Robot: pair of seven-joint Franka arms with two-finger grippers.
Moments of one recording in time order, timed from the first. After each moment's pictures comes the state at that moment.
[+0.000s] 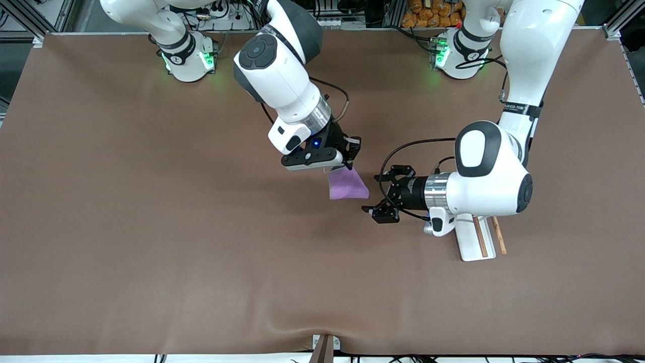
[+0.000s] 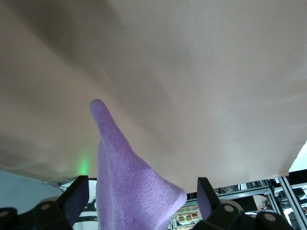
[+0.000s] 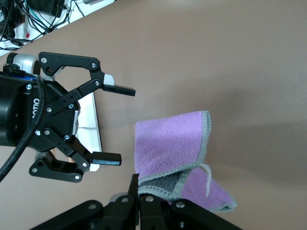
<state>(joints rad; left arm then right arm) -0.24 0.56 -0.16 -1.46 -0.81 1.96 -1.15 0.69 0.49 0.08 -1.37 0.21 2.30 0.77</state>
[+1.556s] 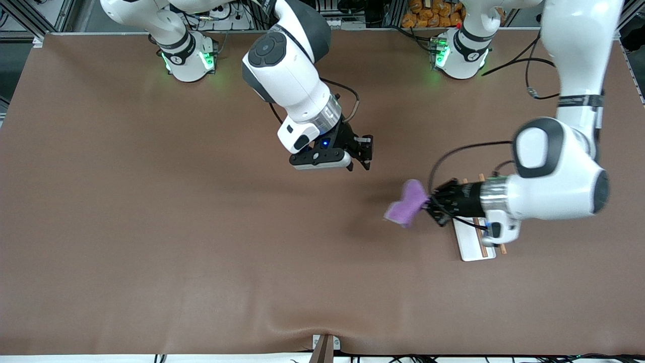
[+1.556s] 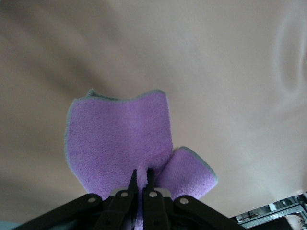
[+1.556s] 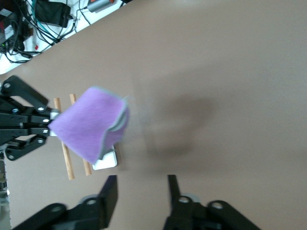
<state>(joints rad) -0.05 0.51 -0.13 -1.46 -0.61 1.82 -0.90 0.72 0.55 0.07 -1.27 0.21 2.29 0.85</state>
